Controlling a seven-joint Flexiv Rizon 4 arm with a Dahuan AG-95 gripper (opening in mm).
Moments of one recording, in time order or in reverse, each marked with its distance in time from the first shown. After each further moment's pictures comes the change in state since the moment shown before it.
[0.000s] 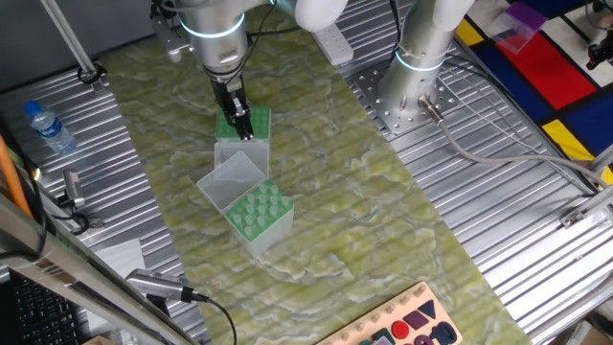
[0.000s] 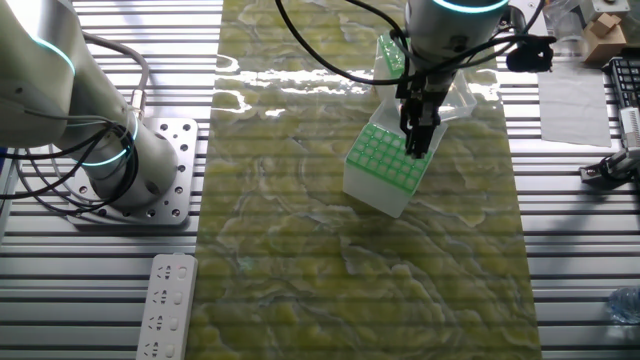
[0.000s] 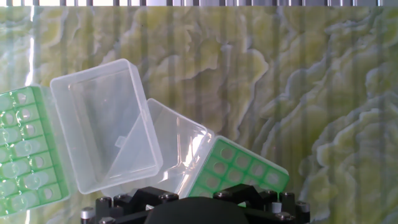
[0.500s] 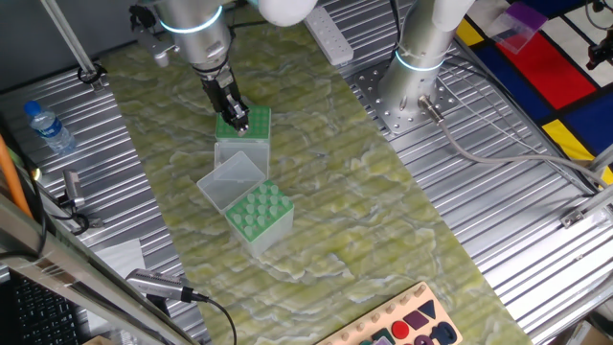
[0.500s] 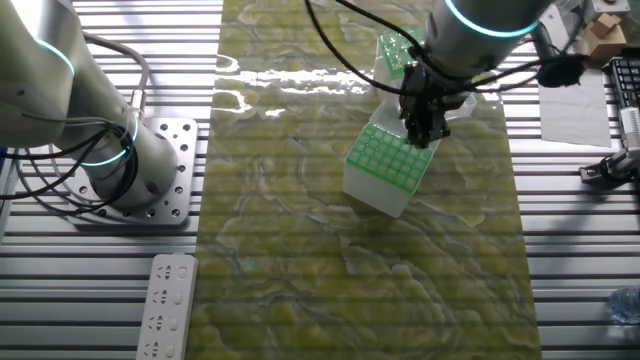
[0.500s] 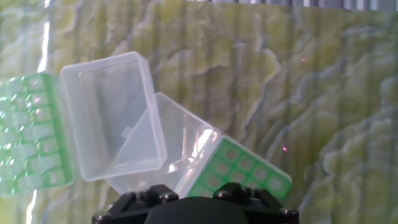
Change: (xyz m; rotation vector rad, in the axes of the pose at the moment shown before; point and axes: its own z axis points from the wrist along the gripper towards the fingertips) arm -0.002 0.000 0.001 -0.075 0.067 -0.145
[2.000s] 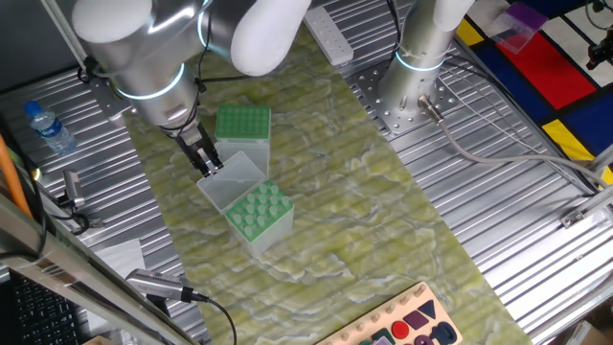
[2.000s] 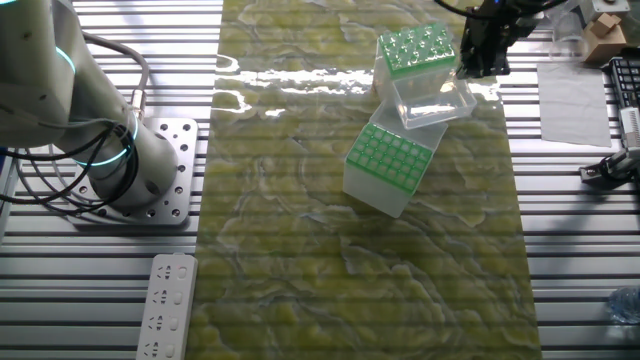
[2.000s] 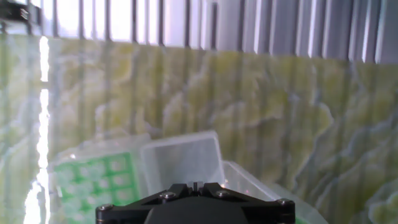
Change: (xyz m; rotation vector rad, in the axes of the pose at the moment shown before) arm -0.105 0.074 -0.020 0.050 0.023 0.080
